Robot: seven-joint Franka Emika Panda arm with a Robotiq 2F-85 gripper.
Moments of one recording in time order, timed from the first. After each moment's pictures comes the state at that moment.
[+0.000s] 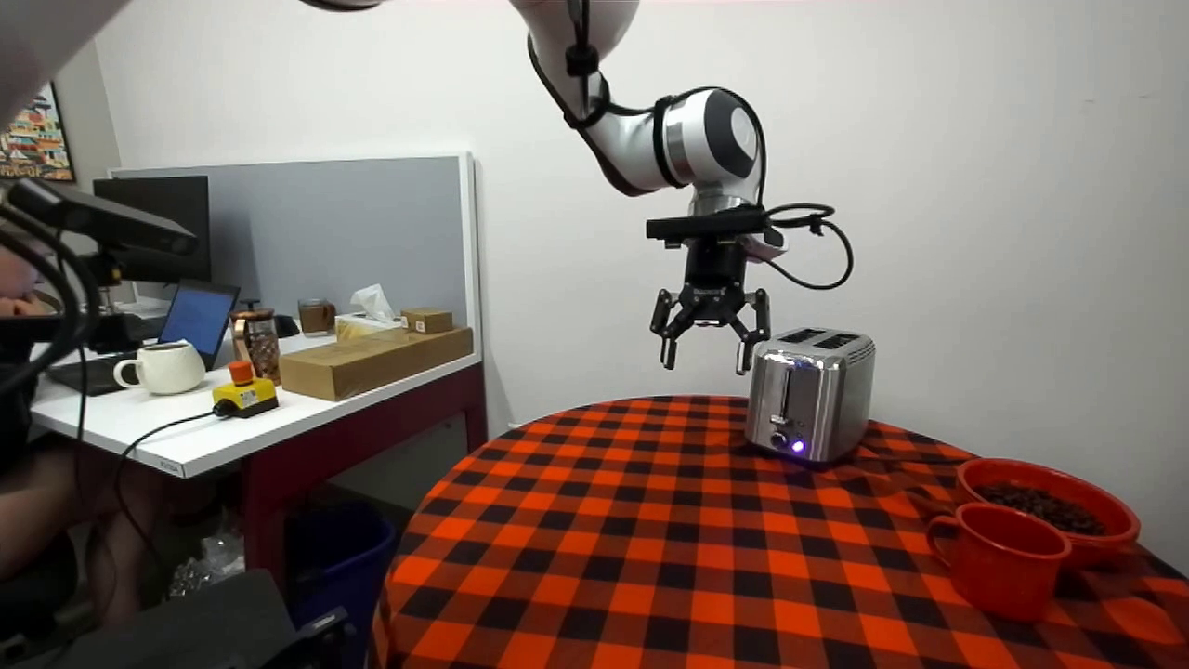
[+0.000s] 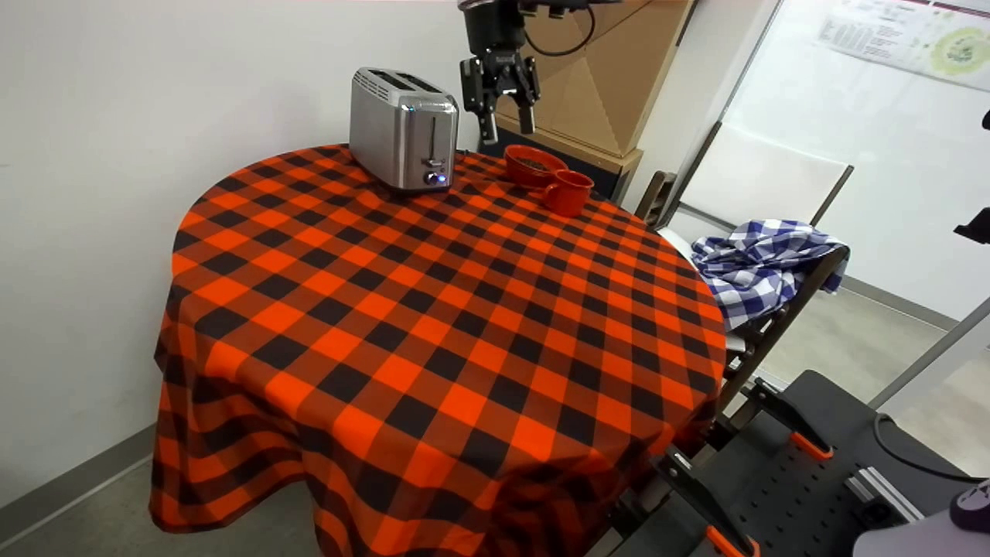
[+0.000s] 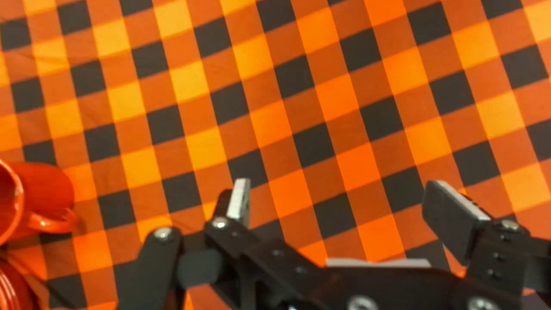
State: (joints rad) arm 0.06 0.68 0.03 -1.34 -0.20 1.62 -0.12
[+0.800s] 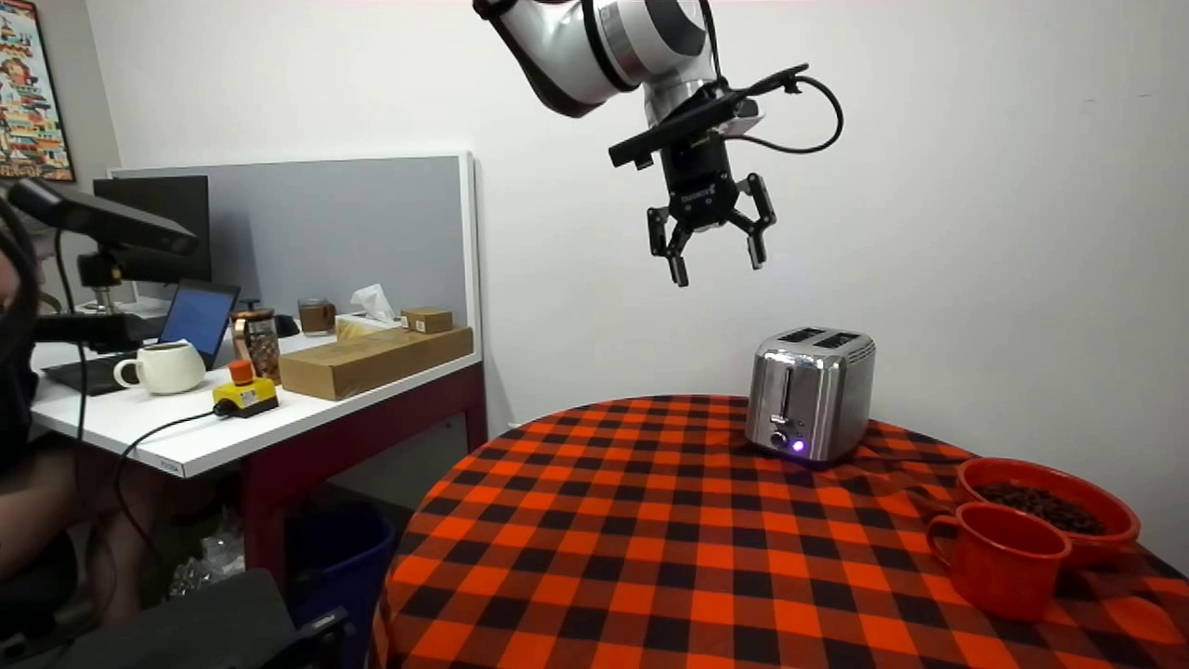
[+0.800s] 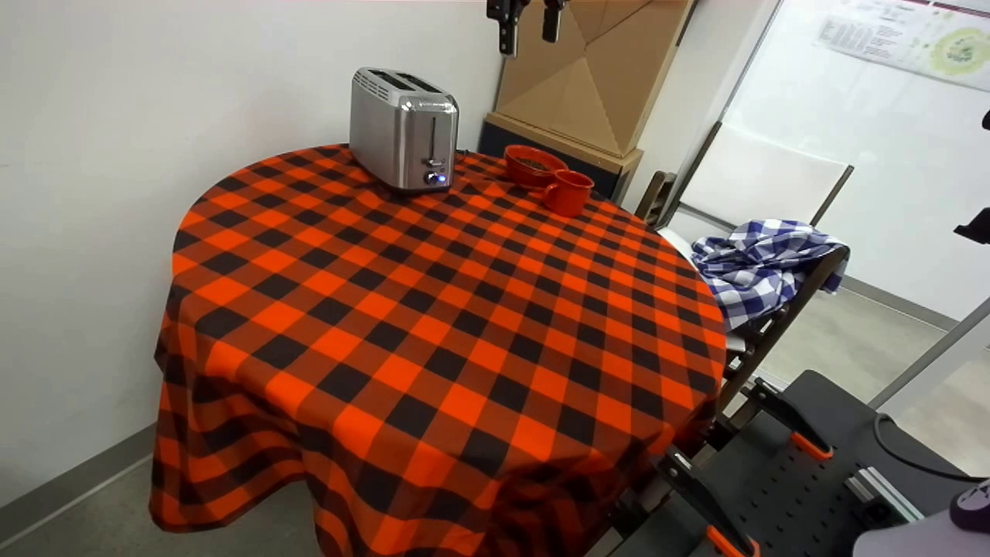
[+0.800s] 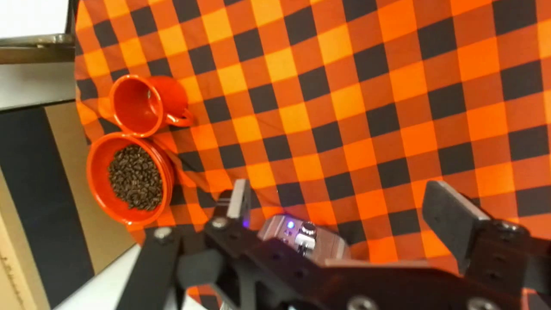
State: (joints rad) arm 0.09 0.25 0.03 -1.76 -0.37 2.03 0.01
